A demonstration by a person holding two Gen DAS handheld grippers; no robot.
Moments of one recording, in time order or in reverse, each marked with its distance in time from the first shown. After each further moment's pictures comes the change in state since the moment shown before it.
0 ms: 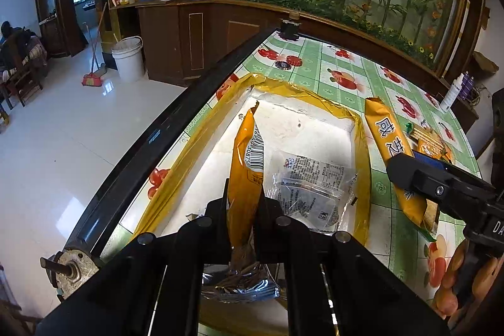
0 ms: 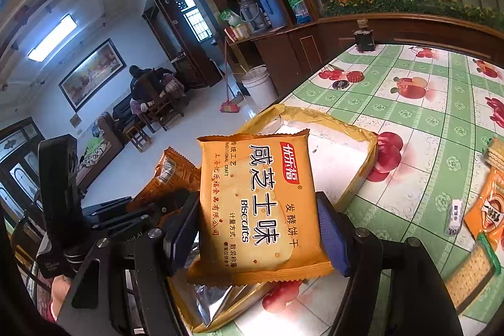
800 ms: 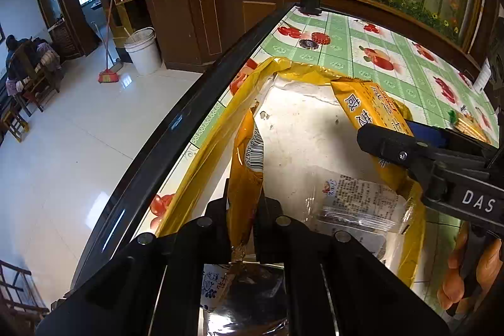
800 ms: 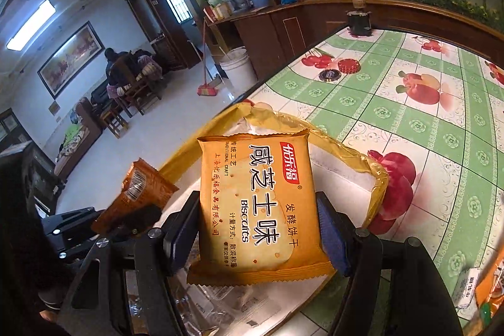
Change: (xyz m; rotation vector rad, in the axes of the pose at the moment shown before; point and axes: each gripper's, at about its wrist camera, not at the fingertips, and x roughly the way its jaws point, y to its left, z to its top) left arm 0.053 -0.001 0.020 0.060 0.098 0.135; right arm 0.087 -0.026 0.036 -0.016 0.102 -0.110
